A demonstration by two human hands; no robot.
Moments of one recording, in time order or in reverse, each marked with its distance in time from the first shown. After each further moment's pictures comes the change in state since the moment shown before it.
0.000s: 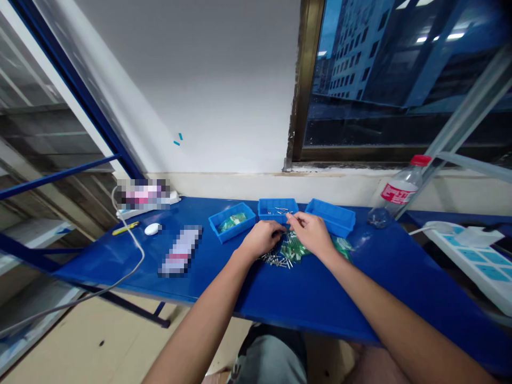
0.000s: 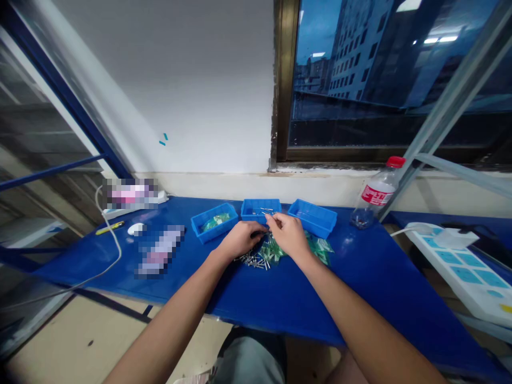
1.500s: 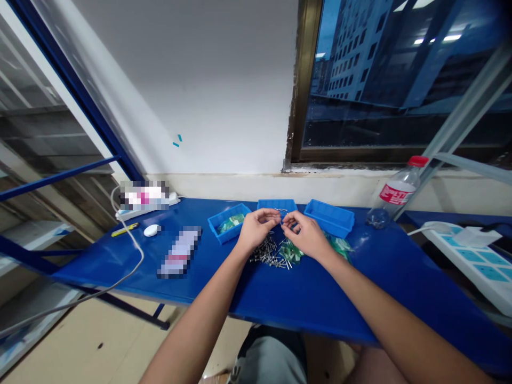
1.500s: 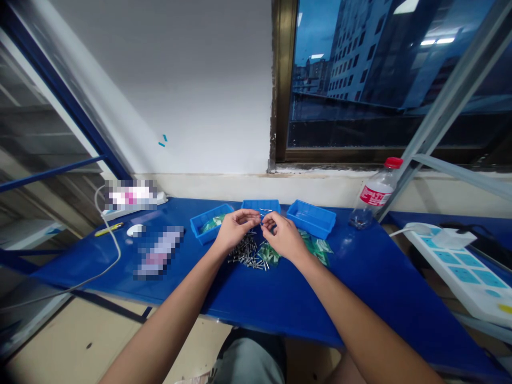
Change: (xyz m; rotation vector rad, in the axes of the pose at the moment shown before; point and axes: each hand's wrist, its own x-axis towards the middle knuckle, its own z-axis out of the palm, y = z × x) left_hand 0.008 0.003 -0.006 -0.950 0.411 -0.309; right_hand -0.001 -0.002 0.004 0.091 -0.092 -0.110
